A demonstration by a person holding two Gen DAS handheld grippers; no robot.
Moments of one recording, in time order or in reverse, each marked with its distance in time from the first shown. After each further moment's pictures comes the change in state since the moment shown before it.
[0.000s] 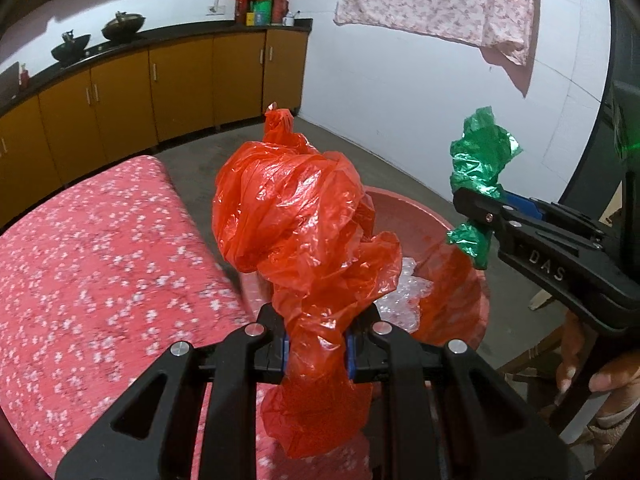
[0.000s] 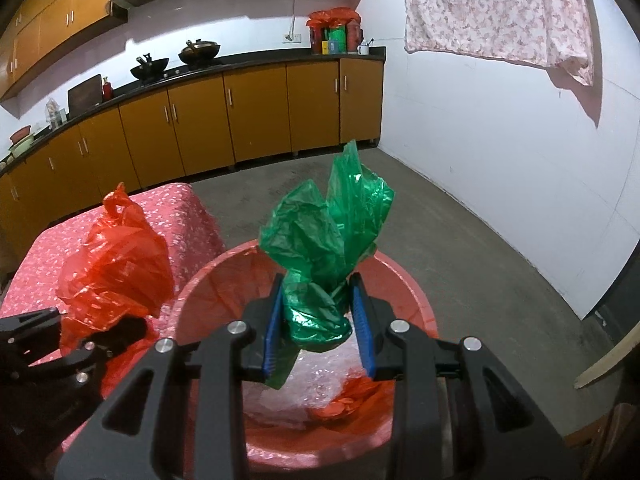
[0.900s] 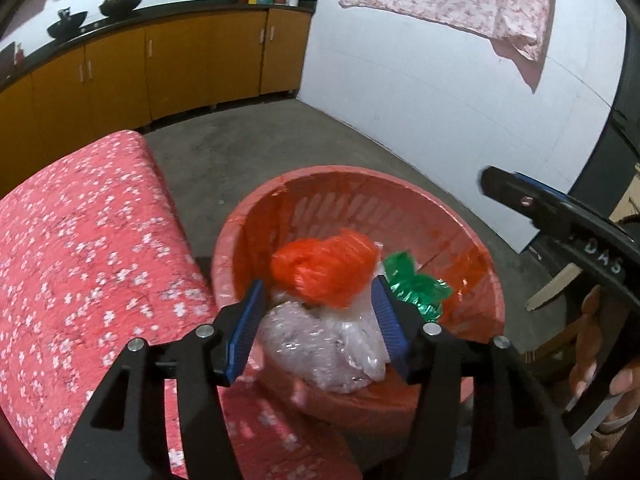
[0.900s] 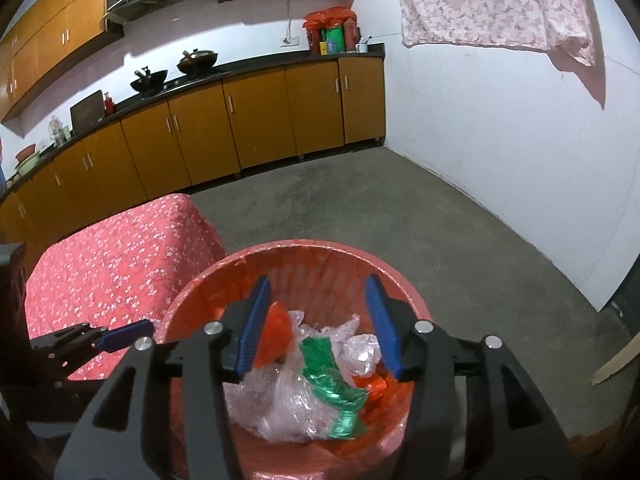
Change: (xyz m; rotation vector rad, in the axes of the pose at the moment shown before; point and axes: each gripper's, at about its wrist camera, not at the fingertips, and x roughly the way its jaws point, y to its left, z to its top) left arm 0.036 0.000 0.001 -0.057 0.050 -0.005; right arm 0.014 -0.021 0.002 0.066 -0.017 0.044
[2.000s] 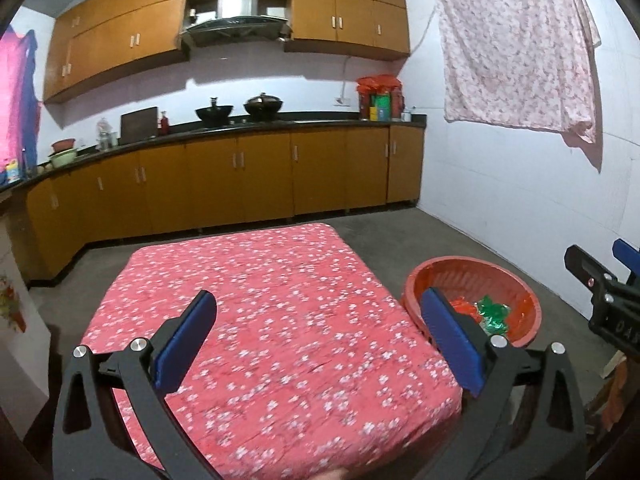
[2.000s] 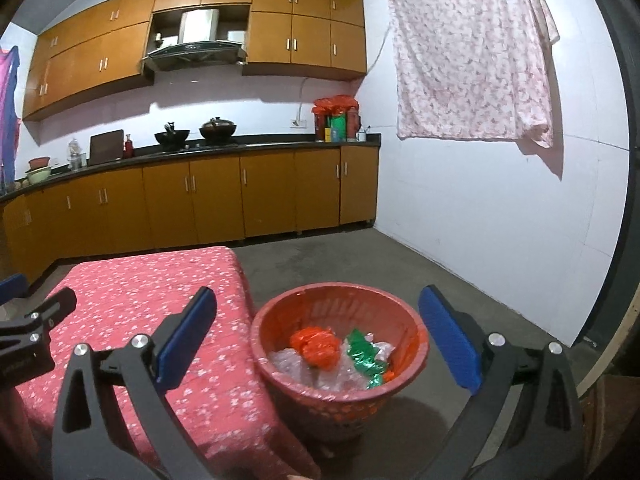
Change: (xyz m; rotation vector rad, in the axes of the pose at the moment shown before) left arm -0.232 0.035 -0.091 -0.081 -0.416 0.455; right arm -0.192 0.100 -0.066 -0.090 -0.316 -0.055
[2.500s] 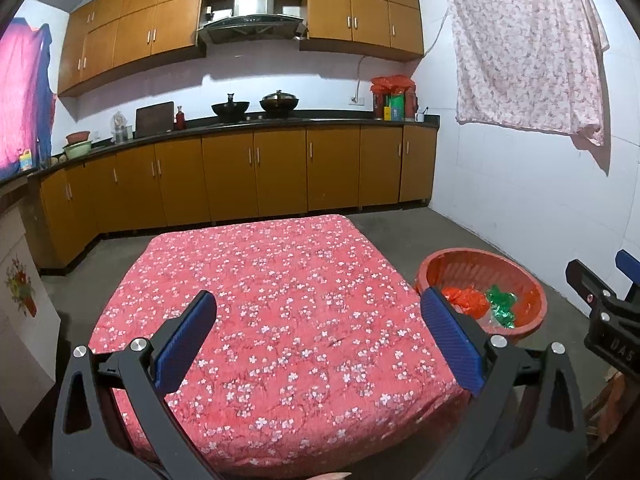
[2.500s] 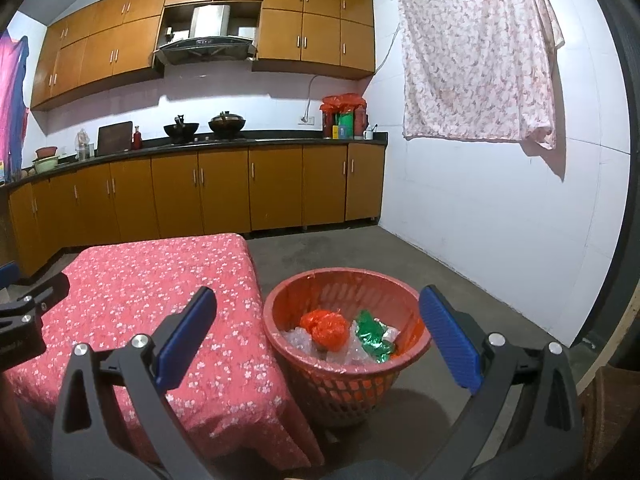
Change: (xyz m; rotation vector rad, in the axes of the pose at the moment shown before) left arm -0.016 0.008 -0.020 -0.025 0.007 0.033; right arm -0.023 0.011 -0.023 -0.025 0.013 0.013
